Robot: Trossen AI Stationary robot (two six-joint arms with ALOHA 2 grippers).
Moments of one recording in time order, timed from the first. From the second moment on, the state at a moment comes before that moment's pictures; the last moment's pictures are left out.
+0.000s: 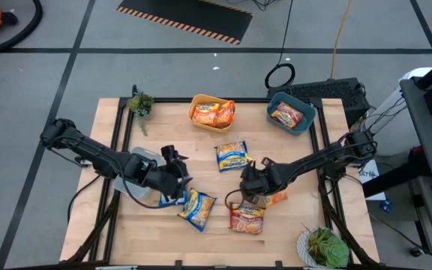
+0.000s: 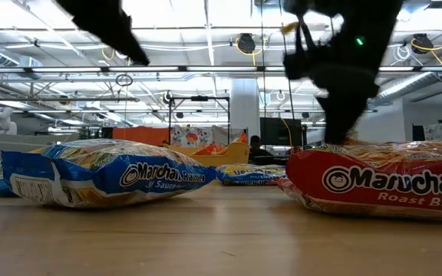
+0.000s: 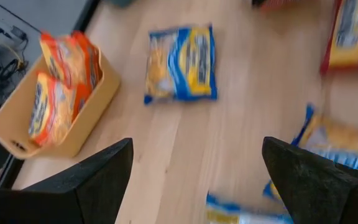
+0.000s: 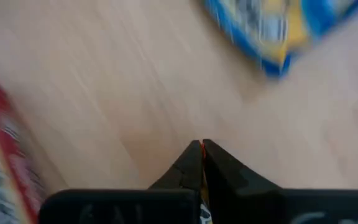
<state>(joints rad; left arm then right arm) -0.38 1.34 1.00 -0.60 -0.61 -0.28 0.29 1.68 1.06 -0.80 0.31 0.77</state>
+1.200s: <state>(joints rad) -0.23 1.62 1.00 0.48 -0.64 0.00 0.19 1.35 1.11 -0.18 0.84 0.07</state>
